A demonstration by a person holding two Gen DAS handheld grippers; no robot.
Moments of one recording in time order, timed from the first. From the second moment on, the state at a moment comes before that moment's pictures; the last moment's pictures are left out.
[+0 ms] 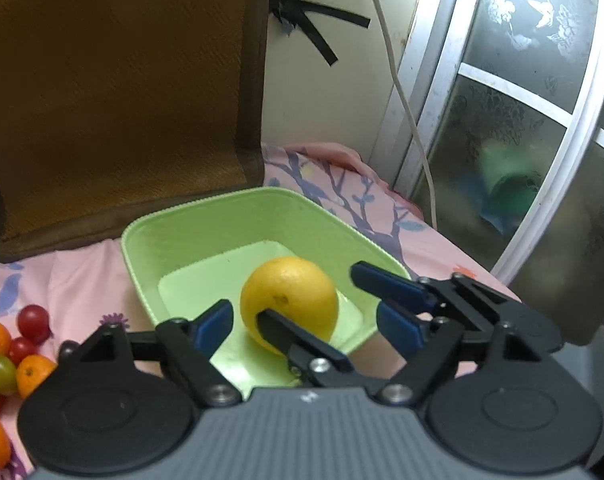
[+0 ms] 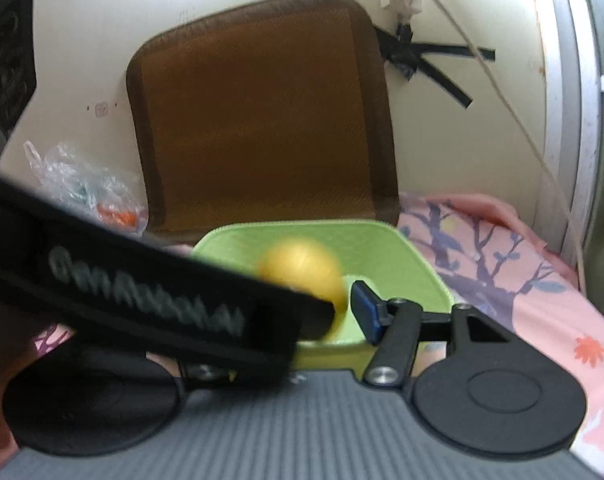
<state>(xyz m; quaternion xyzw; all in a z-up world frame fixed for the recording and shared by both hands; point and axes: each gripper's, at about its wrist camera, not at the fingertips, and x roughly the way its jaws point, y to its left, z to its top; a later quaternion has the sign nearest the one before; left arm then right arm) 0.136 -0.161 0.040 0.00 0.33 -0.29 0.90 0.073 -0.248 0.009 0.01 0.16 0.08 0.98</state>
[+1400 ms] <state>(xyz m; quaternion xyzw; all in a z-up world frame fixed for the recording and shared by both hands) 0.093 0.030 0.006 -0.07 0.35 -0.11 0.93 0.083 -0.104 -0.006 -0.10 0.27 0.23 0.93</state>
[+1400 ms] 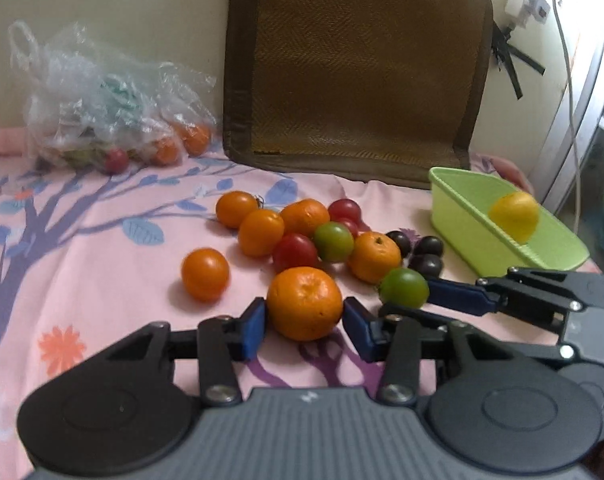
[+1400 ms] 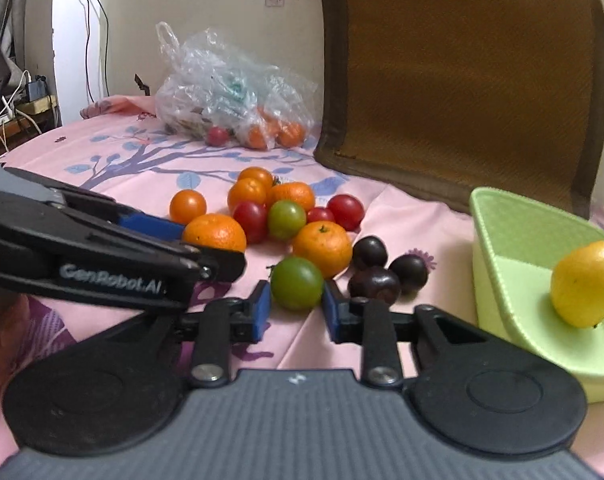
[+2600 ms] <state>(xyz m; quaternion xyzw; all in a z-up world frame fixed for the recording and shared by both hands) 0.125 -0.141 0.055 -0.01 0.32 -0.21 0.92 0.054 -0.284 0.006 0.01 0.15 0.02 0.99</state>
